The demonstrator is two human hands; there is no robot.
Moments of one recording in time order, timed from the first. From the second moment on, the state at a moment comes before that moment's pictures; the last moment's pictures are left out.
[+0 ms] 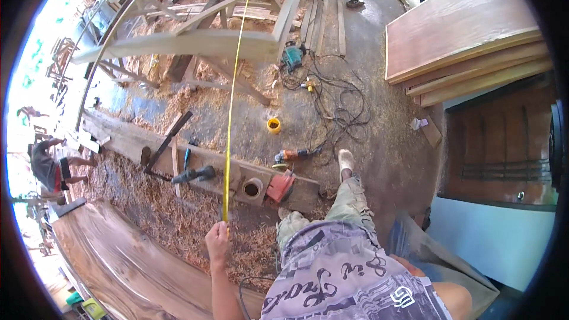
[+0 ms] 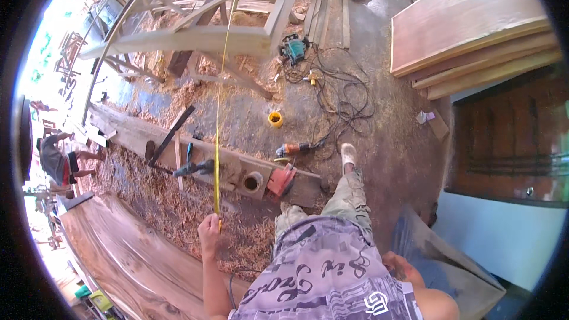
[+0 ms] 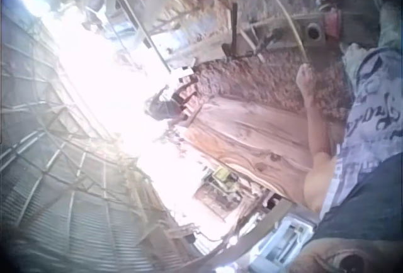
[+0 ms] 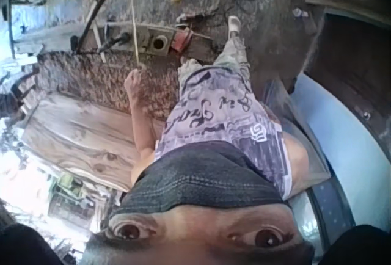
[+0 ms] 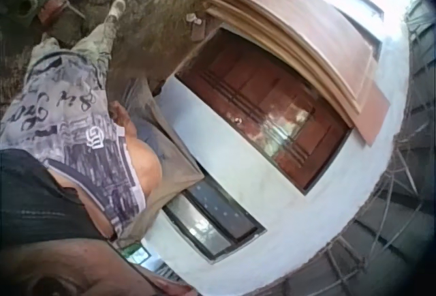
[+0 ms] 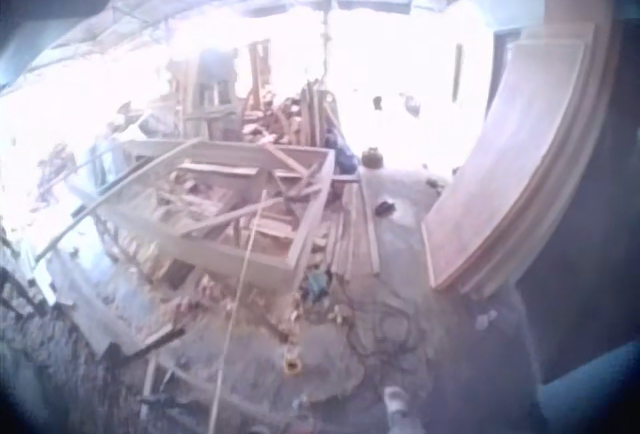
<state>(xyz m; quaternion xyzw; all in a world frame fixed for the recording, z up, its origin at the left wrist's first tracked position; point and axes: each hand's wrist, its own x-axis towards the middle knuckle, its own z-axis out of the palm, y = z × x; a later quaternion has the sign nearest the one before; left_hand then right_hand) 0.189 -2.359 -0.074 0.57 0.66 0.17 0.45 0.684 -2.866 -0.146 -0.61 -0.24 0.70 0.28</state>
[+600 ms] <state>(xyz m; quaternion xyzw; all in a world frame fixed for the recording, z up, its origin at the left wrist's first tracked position) 0.426 -2.166 0.054 0.61 0.76 0.02 0.24 1.251 -2.355 -0.179 -0.90 -0.18 0.26 0.31</state>
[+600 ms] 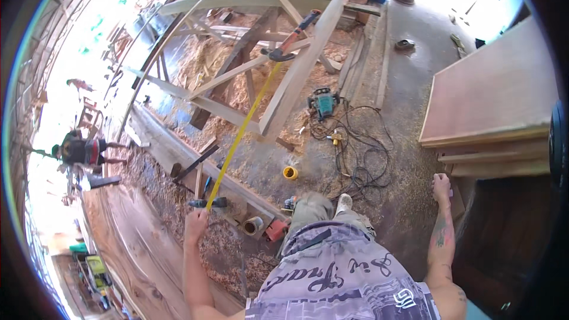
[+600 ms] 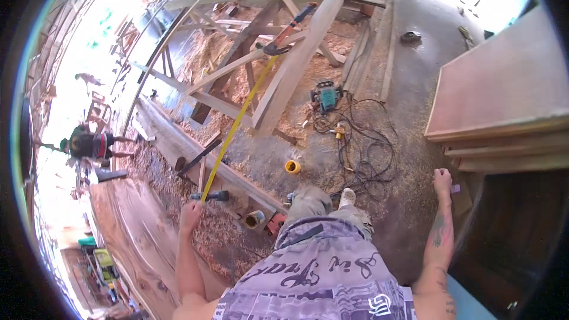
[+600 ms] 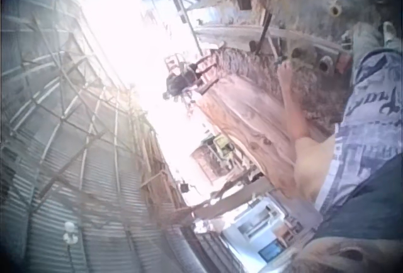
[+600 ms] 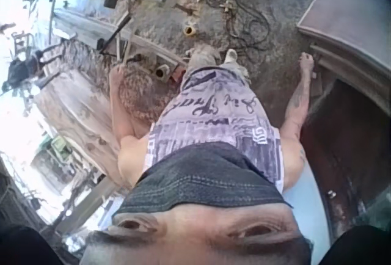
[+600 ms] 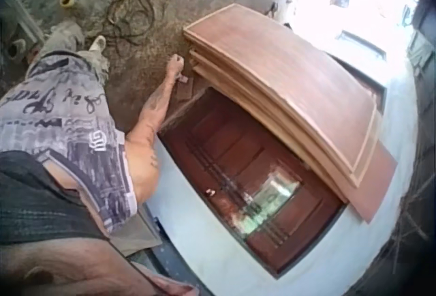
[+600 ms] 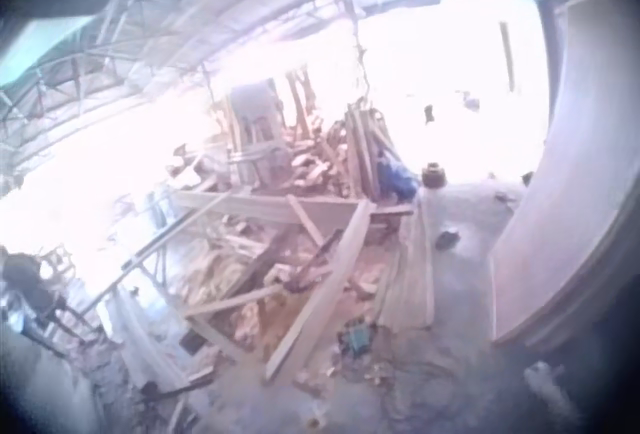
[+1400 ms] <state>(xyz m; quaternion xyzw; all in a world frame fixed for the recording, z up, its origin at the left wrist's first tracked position) 0.597 -1.949 -0.020 0.56 0.70 0.11 0.43 0.819 -1.804 -0.036 -0.16 -0.93 0.33 0.03</state>
